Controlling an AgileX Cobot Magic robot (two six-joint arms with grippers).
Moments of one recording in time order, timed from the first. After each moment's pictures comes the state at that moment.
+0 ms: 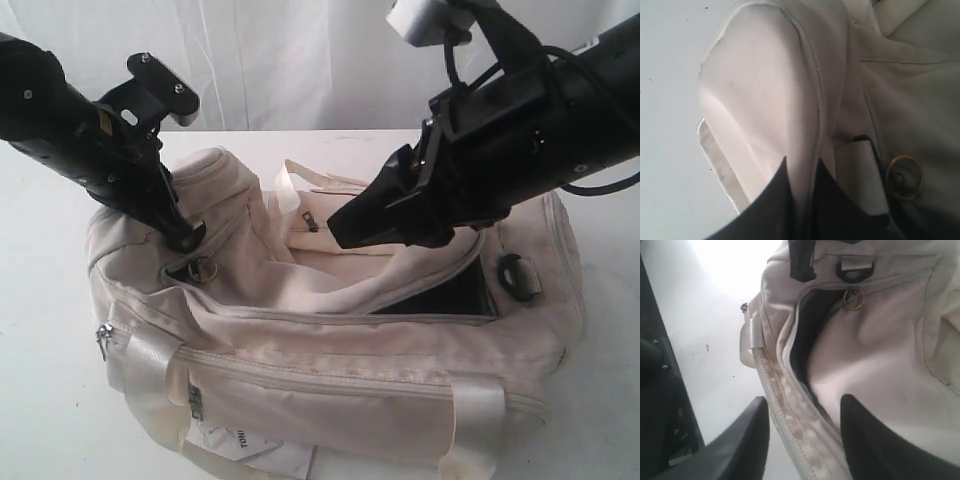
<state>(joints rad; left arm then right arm) -0.32 1.58 -1.15 0.11 0.57 0.34 0.40 1.28 -1.08 0.80 0.98 -0.84</state>
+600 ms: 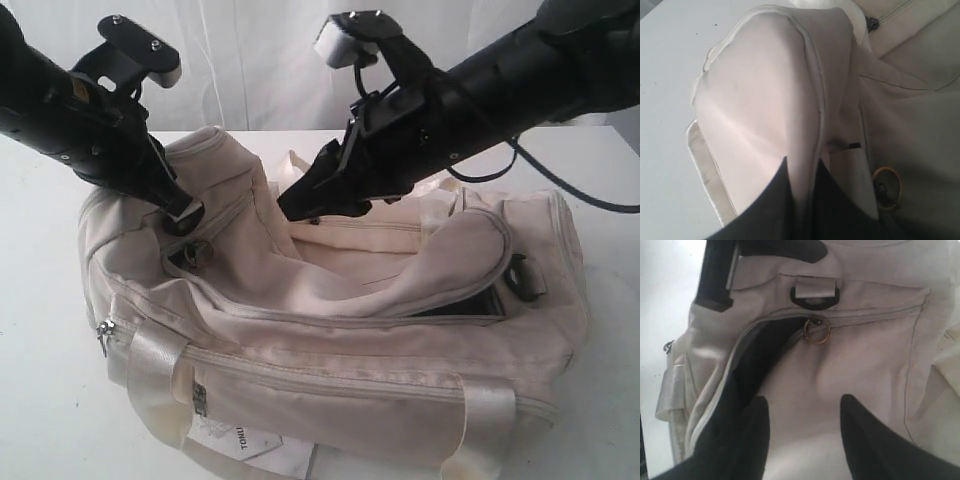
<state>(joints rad) -0.33 1.50 -1.16 0.02 0.60 0.31 0.40 1.61 -1.24 0.96 0.89 -1.11</state>
